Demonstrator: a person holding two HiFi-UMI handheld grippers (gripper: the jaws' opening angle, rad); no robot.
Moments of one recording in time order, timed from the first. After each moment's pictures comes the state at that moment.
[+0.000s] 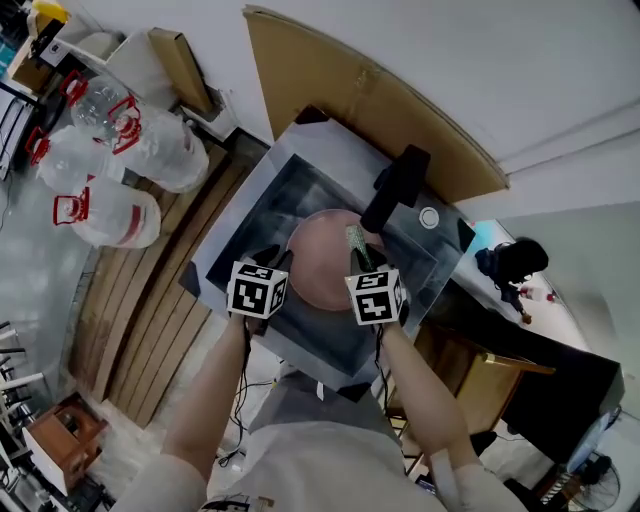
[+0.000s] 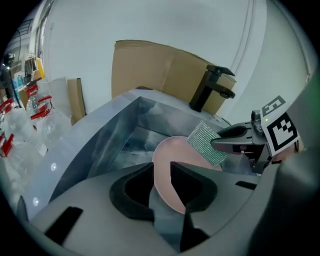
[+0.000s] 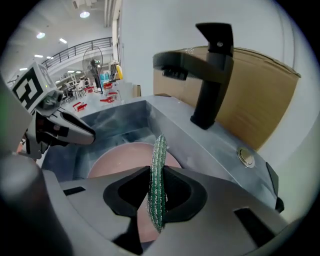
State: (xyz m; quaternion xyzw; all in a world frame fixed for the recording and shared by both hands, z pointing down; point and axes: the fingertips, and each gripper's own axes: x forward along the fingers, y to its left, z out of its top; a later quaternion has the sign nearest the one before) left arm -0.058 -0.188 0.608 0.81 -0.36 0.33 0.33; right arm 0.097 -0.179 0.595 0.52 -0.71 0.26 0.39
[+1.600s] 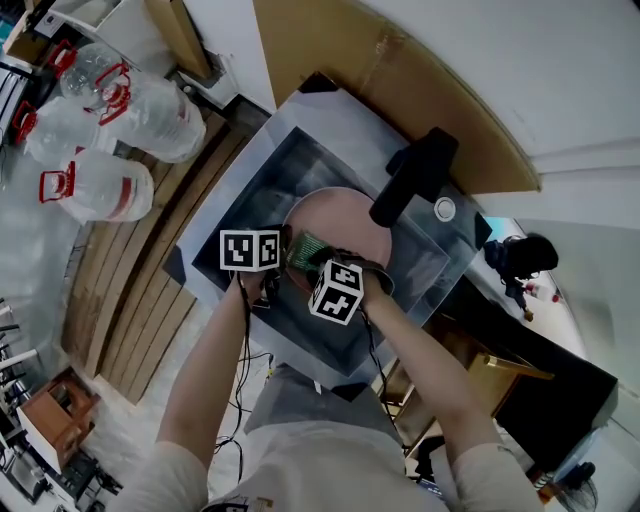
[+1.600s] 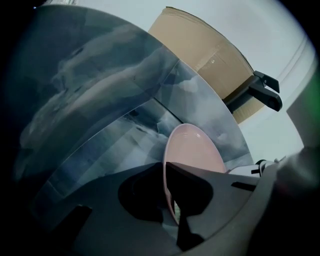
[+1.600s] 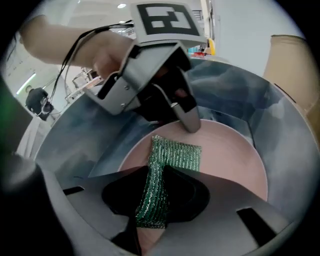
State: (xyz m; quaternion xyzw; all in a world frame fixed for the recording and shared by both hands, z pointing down) left arm -0.053 -0.204 0.697 0.73 -0.37 0.27 0.50; right arm -0.024 -0.104 0.692 0.07 -0.83 0.14 0.54
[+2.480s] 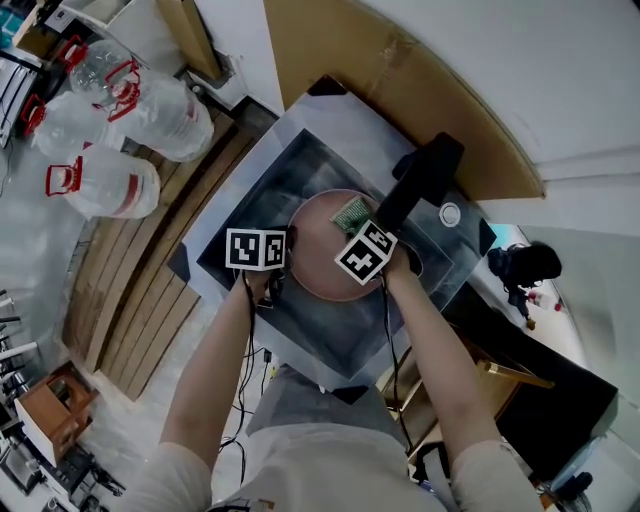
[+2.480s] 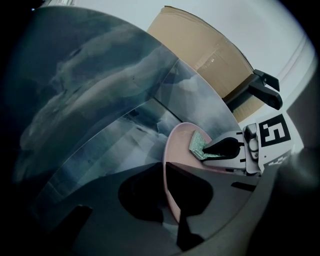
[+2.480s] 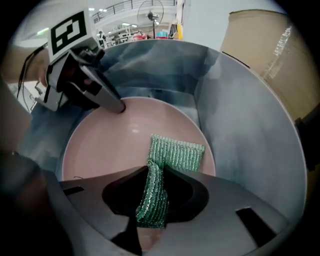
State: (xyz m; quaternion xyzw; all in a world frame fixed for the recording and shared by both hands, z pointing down) left arm -0.052 -0.204 0.697 0.73 -0.37 0.28 0.50; right arm 0.068 -0.196 0.703 0.23 -0.75 0.17 0.59
